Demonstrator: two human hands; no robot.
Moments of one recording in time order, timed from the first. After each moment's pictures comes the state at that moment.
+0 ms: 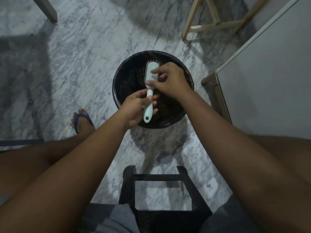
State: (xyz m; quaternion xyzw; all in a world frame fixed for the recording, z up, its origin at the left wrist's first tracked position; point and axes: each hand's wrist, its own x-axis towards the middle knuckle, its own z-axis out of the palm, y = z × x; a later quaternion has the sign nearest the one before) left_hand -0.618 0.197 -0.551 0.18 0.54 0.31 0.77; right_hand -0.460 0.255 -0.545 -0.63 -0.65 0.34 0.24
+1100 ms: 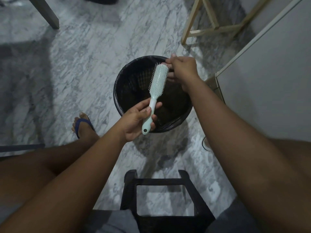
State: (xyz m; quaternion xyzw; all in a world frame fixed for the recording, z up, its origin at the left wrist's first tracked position) left_hand -0.630 0.173 -0.558 0.15 0.40 0.32 0.85; right_hand -0.449 0.295 -0.525 -0.70 -0.35 0.51 0.37
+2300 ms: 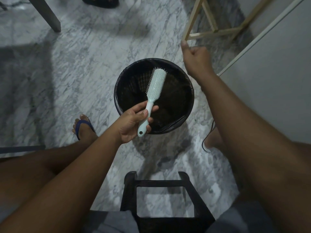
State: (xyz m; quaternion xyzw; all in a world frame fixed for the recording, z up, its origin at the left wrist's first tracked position) left_hand -0.644 0.173 -0.558 0.16 0.40 0.31 0.85; right_hand -0.411 0.310 -0.509 -0.72 -0.51 0.30 0.35
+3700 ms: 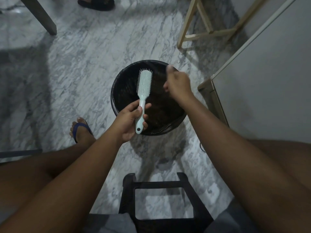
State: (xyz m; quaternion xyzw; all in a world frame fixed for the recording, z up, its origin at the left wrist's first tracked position) left_hand -0.633 0.180 -0.559 0.13 0.48 0.35 0.79; right_hand -0.454 0.255 -0.520 -0.73 -0.46 0.39 0.31
